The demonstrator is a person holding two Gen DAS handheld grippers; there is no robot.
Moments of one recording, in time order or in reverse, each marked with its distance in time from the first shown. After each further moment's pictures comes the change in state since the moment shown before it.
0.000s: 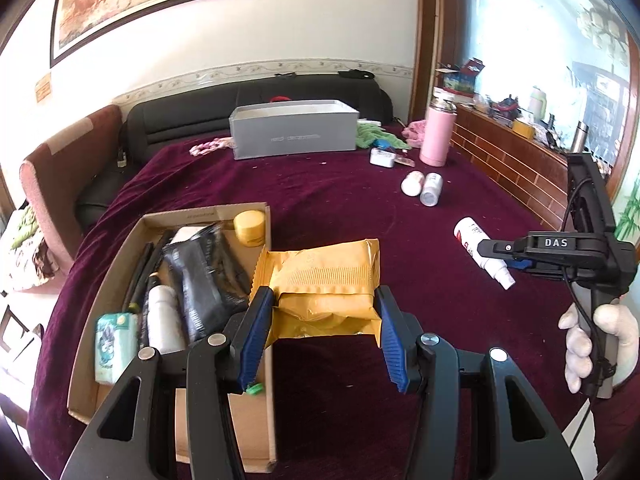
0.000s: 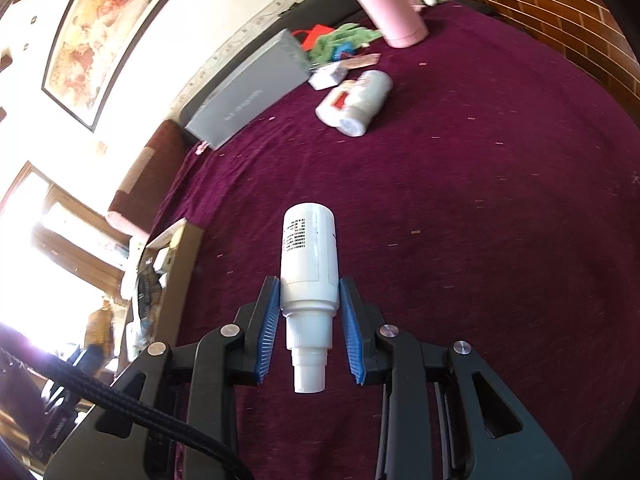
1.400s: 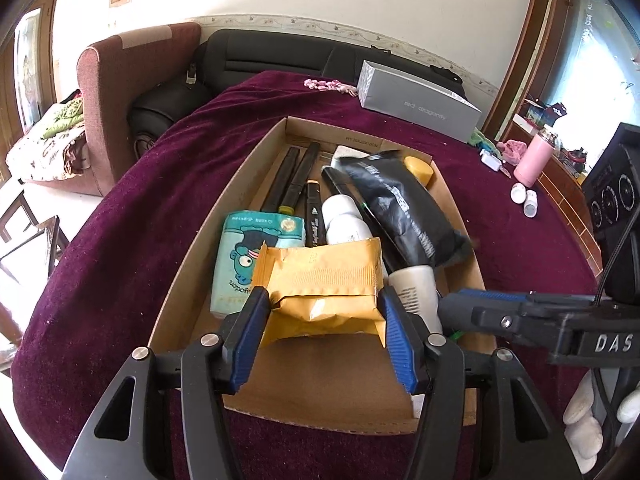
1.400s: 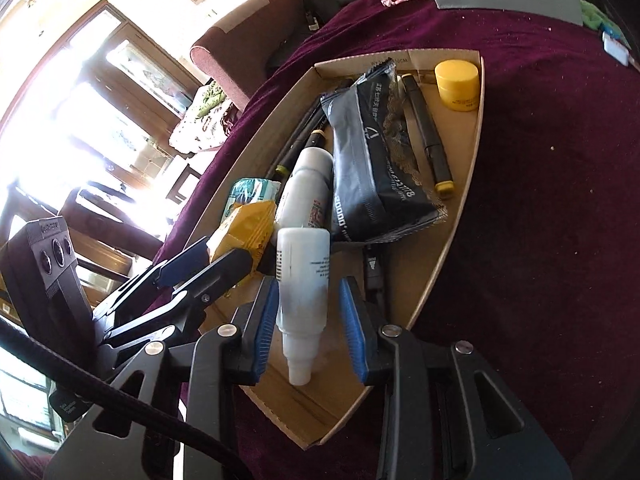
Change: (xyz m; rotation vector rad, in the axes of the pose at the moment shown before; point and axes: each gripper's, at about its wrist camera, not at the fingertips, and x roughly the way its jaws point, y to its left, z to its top) left arm 0.015 0.160 -0.071 -0.302 0.102 0.057; right arm 0.156 0.235 -0.110 -0.416 0.369 0.145
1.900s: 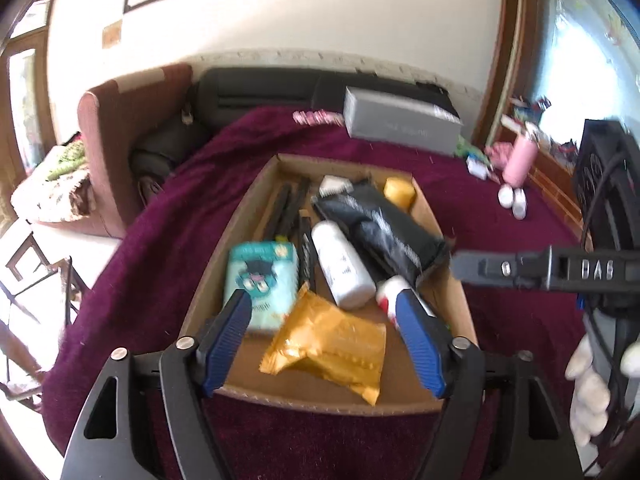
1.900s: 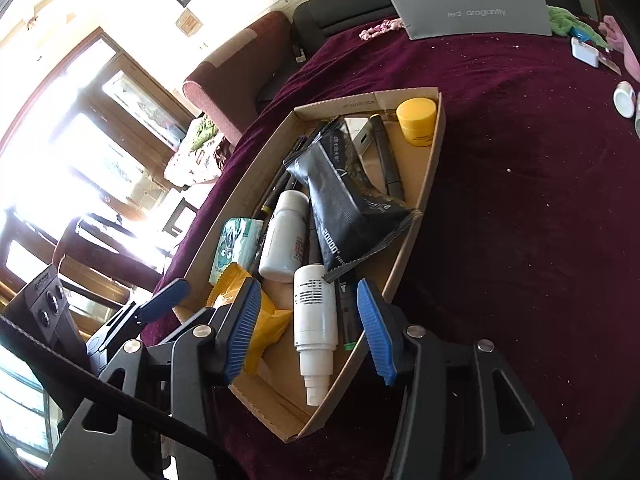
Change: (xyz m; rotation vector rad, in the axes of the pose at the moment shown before) left arm -0.039 -0.015 -0.001 0.085 -0.139 0.051; right arm -0.035 -0.021 0.010 0.071 -0.128 -0.010
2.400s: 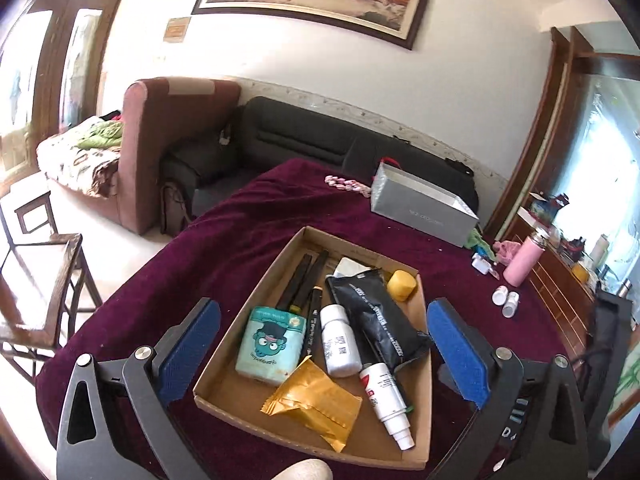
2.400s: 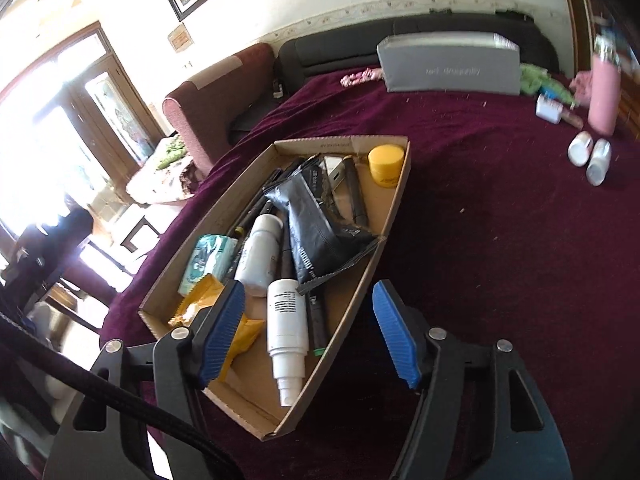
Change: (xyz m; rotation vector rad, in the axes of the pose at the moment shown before) left arm -0.036 0.026 0.033 -0.250 -0.160 0.030; right arm -0.022 0.034 -0.019 -0.164 -0.179 -0.267
